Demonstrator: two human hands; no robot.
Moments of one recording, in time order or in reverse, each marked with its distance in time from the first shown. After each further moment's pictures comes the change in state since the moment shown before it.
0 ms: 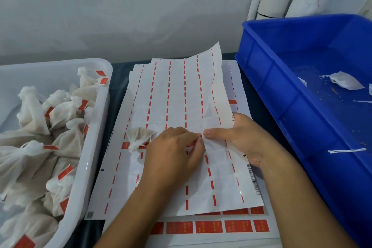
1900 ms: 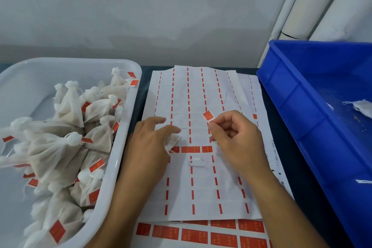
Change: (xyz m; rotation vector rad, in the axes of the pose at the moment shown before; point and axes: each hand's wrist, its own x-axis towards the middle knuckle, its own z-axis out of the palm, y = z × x) left_hand 0.004 -0.057 -0.054 0.146 -0.136 -0.298; right_hand -0.001 -0.014 0.059 -0.299 0.343 -0.531
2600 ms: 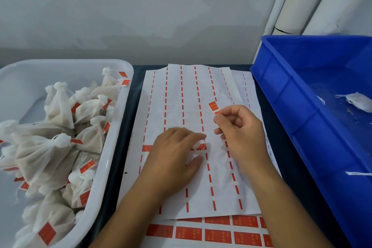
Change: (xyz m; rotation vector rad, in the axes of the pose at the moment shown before) left_hand -0.011 0.034 0.030 -0.039 -0.090 0.264; right_hand 0.005 0.007 -0.010 0.204 0.117 0.176
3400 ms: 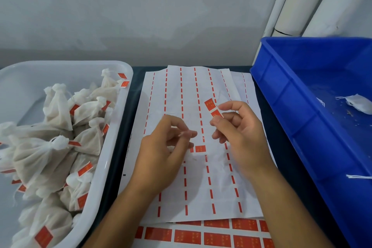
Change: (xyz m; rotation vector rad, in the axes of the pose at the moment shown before) left_hand -0.004 0.006 -0.021 -0.638 0.226 -0.137; right_hand -0.002 -0.009 -0.004 0.163 -0.175 -0.041
